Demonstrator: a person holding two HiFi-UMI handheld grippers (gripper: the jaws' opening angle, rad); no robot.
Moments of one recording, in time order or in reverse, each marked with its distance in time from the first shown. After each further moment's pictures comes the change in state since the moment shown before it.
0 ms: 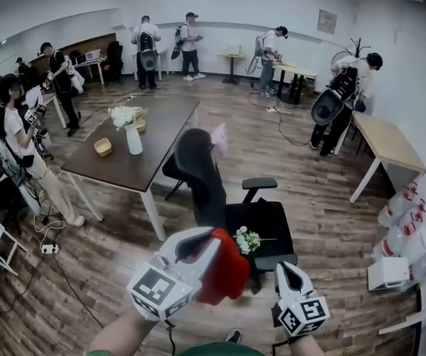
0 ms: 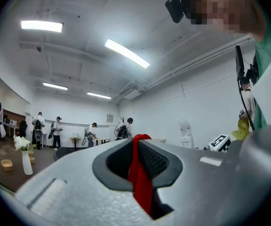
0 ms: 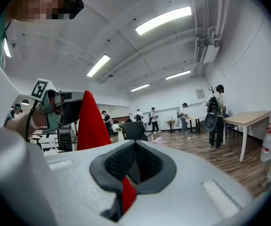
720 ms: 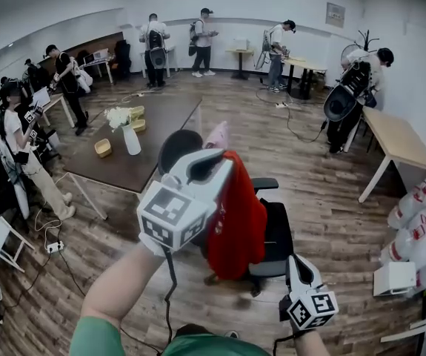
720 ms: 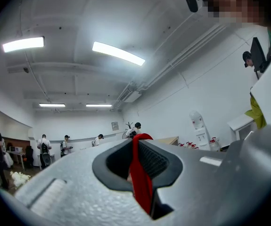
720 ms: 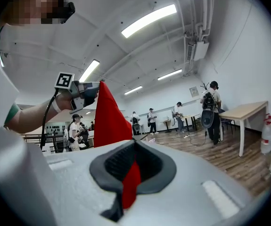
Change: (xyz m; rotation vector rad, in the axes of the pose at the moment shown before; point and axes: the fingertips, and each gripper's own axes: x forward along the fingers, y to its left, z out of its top) left arm 0.184 0.053 0.072 0.202 -0.024 0.070; right arm 0.016 -0.123 0.015 0.088 -0.034 -0.031
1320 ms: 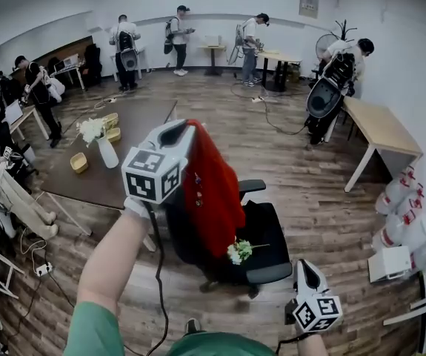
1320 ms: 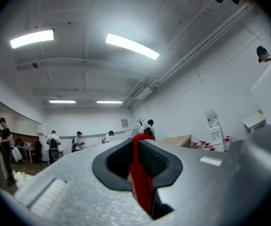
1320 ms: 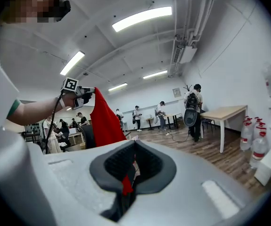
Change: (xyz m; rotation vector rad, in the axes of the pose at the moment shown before) left arm 0.079 0.168 -0.056 -0.038 0.039 0.101; right arm 0.031 -0.034 -0.014 0.015 0.029 -0.221
